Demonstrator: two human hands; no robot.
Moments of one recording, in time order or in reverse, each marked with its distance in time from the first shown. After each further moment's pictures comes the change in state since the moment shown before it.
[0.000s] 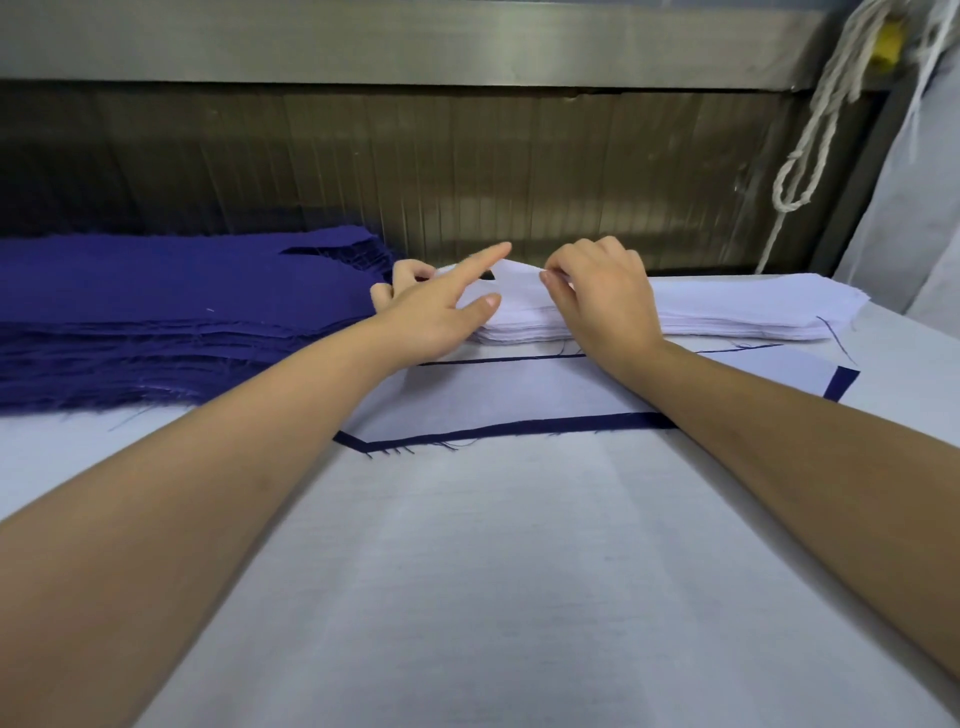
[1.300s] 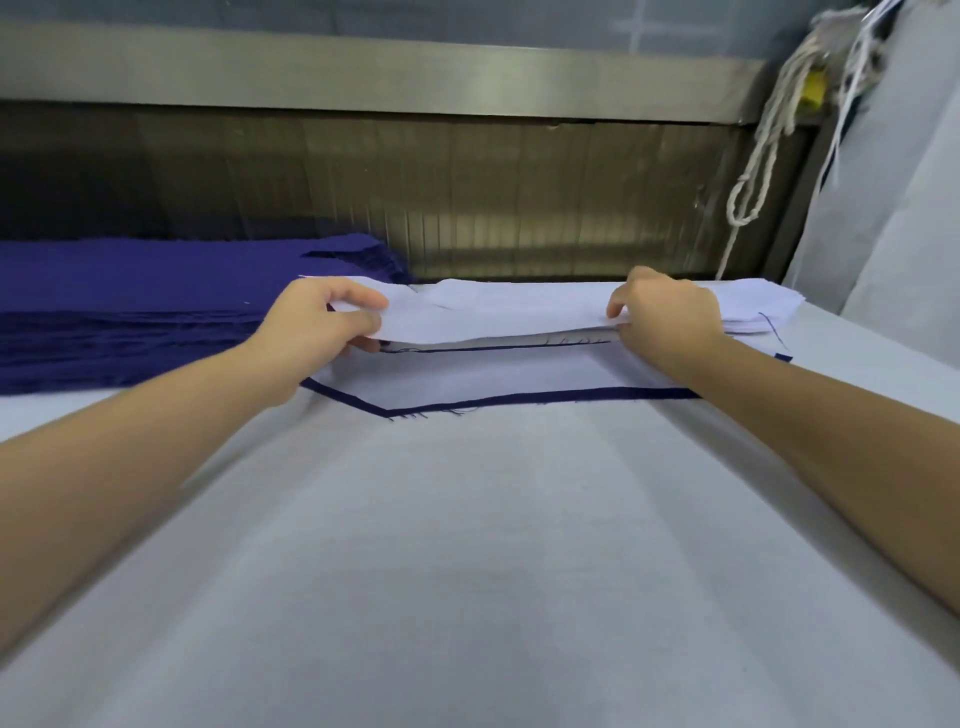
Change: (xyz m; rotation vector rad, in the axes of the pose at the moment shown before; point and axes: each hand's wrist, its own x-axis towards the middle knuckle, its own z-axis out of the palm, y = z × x) left_hand -0.076 -0.041 -0.054 -0.441 0.225 -0.097; right_hand -0.038 0.030 -0.053 -0.299 -0.305 0.187
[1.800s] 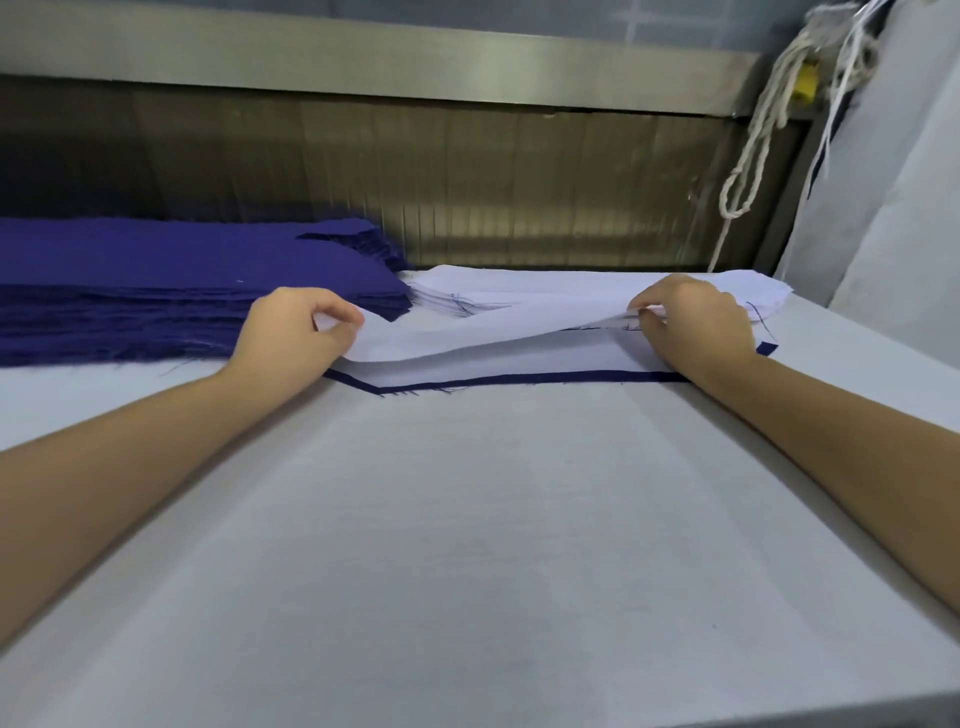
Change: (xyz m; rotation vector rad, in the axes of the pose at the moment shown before) left_hand -0.024 -0.019 0.001 0.344 0.148 0.153; right_hand -0.027 0.028 0.010 0.261 0.114 0.103
